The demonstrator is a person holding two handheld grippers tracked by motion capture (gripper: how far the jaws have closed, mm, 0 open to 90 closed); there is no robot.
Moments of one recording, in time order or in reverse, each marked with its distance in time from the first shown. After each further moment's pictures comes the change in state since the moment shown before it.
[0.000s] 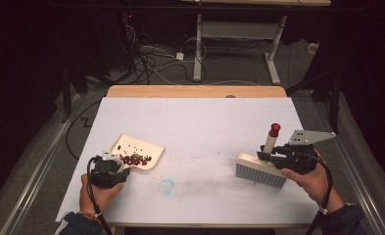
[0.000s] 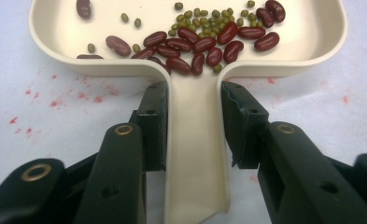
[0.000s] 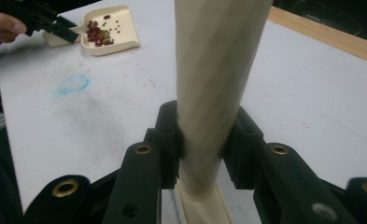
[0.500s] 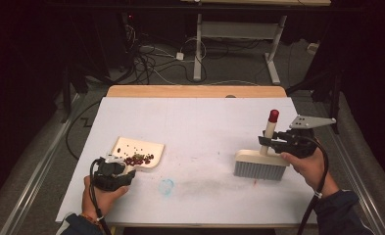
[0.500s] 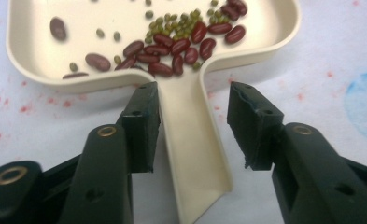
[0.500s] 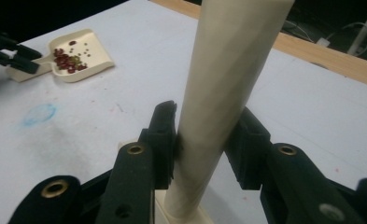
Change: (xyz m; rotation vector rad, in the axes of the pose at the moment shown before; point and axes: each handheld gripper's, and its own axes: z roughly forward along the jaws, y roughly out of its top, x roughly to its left) left arm -0.015 -0.001 -0.009 -0.032 -0.037 0.036; right arm -0.032 0.017 0.011 -0.035 -0.063 0.068
